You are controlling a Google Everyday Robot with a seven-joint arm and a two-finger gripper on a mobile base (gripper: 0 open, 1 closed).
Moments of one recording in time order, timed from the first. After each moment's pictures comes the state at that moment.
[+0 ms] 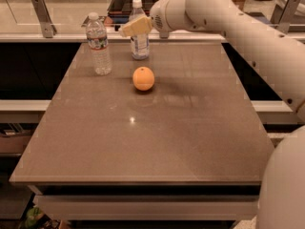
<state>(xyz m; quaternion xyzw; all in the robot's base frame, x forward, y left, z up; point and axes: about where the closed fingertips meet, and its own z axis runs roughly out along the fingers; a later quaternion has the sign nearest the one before) 0.793 0.023 0.977 -0.36 0.72 0.17 0.57</state>
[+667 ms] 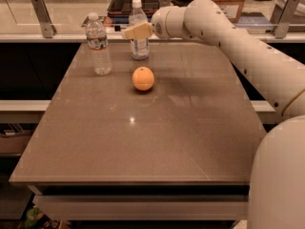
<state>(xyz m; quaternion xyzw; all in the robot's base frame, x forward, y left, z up) 0.824 0.024 0.954 -0.34 0.71 0.18 0.59</state>
